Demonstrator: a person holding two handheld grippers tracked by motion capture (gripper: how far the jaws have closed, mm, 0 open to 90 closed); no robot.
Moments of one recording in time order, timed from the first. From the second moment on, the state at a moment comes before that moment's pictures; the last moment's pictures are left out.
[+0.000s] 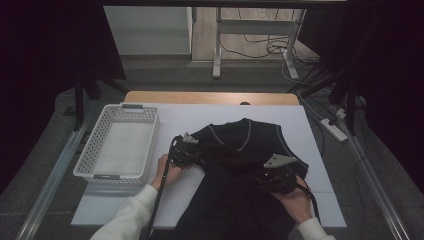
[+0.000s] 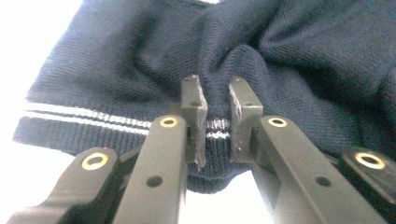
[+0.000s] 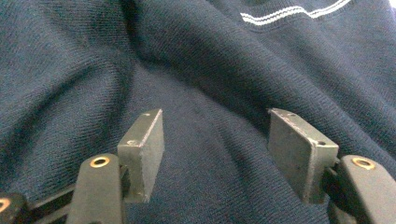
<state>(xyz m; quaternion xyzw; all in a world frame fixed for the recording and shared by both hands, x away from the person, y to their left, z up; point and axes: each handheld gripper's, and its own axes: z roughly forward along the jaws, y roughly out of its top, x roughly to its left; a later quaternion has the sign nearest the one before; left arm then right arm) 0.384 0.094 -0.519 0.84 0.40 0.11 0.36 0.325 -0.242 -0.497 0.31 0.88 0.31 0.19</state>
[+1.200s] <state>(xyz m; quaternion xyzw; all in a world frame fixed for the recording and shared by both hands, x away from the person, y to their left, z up) 0.385 0.129 -0.491 0.80 0.44 0.12 0.39 0.324 -0.242 -0.494 0.31 0.88 0.32 0.19</state>
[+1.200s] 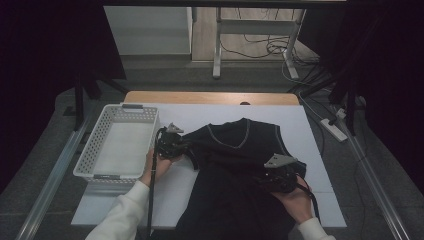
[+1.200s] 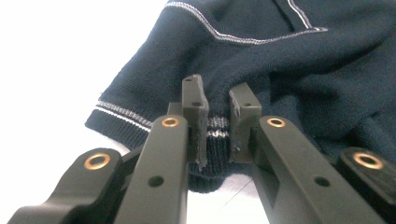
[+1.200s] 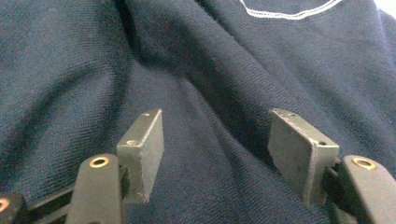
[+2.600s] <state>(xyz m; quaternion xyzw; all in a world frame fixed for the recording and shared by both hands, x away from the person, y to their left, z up) 0.374 0.151 -0.455 0.78 0.43 0.14 0.42 0.305 -0.197 -0.479 0.26 0.87 0.38 0.13</state>
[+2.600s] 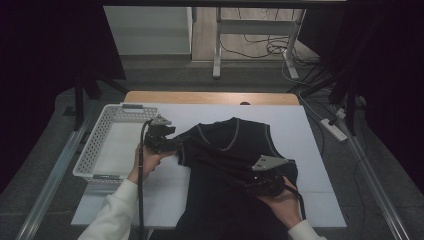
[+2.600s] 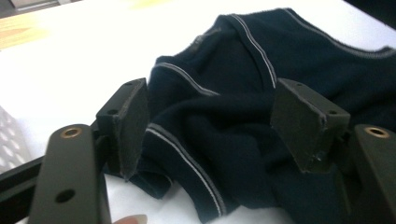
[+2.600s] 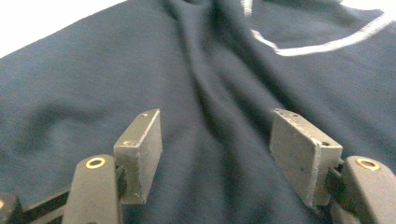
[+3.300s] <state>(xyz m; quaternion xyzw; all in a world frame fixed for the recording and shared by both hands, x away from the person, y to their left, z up) 0.374 0.148 -0.457 0.78 0.44 0.14 0.42 0.301 -0.076 -0.495 0.18 0.91 0.36 0.08</state>
